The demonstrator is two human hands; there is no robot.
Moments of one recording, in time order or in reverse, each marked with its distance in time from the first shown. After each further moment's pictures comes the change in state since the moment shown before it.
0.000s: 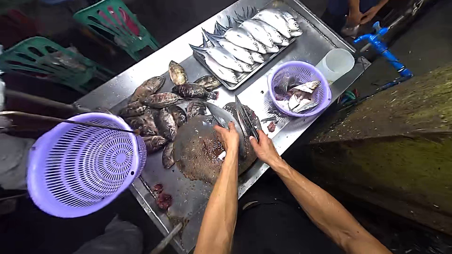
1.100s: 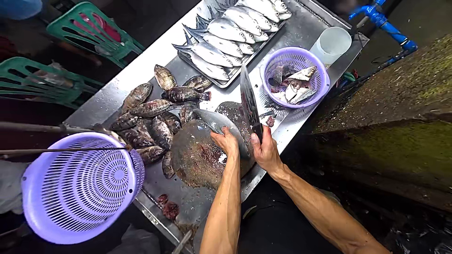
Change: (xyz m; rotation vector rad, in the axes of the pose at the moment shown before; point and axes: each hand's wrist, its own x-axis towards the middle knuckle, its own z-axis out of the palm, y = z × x) left_hand 0.001 -0.013 0.011 -0.156 0.122 0.057; right_hand -0.019 -0.004 0.022 0.070 0.527 -0.348
